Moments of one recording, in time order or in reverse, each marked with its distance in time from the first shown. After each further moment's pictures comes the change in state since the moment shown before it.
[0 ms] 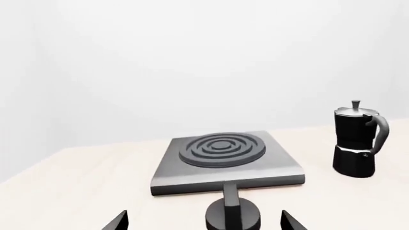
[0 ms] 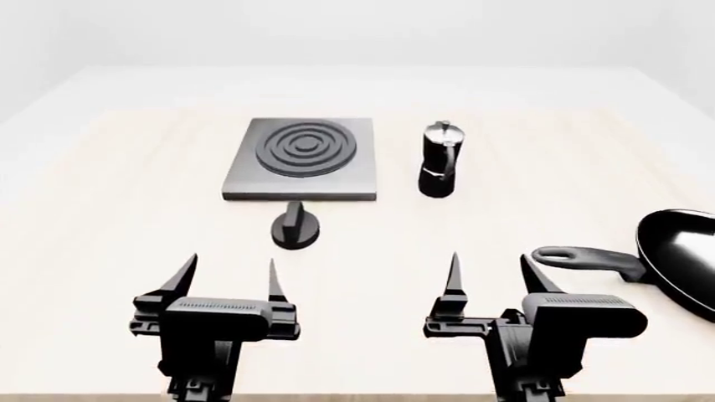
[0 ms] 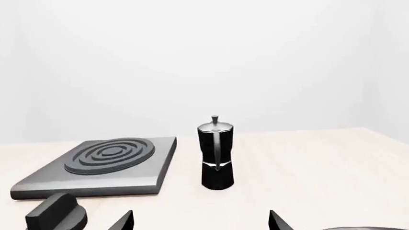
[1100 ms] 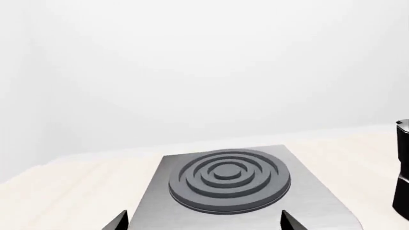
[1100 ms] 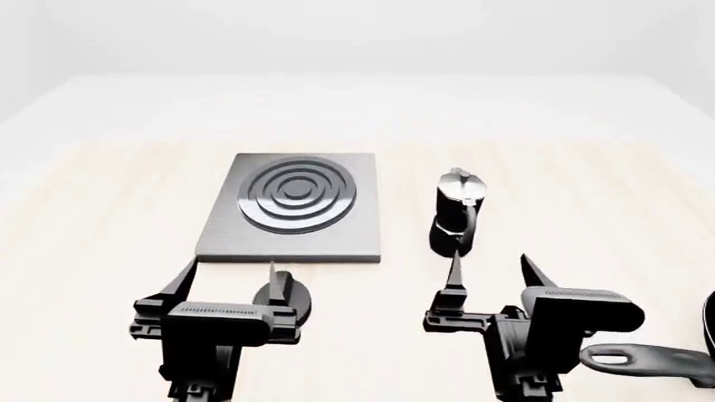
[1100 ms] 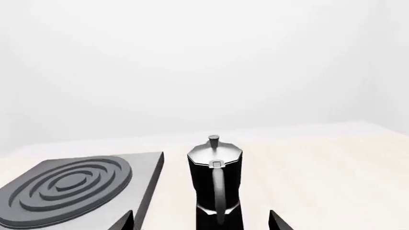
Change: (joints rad) left arm 0.006 -0.051 0.047 -0.007 -0.033 0.015 -0.059; right arm 0.028 0.035 -0.035 -0.009 0.058 0.053 0.089
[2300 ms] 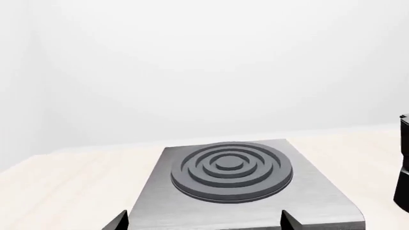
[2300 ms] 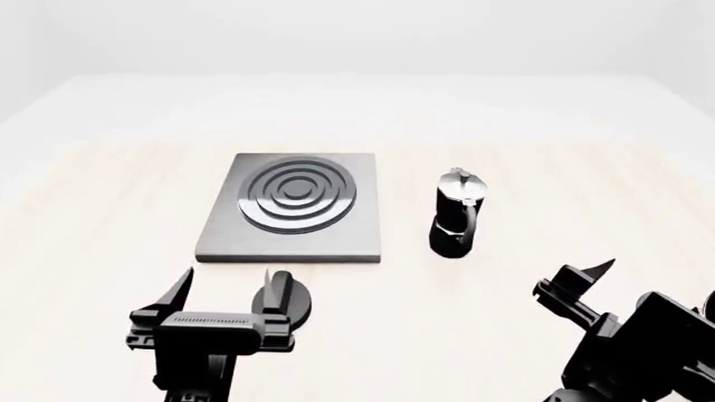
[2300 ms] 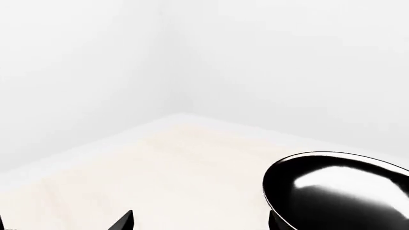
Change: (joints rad) left arm 0.023 -0.039 0.010 -0.048 -0.059 0.070 -0.028; right arm 0.054 -0.084 0.162 -0.086 -0.102 0.162 0.571
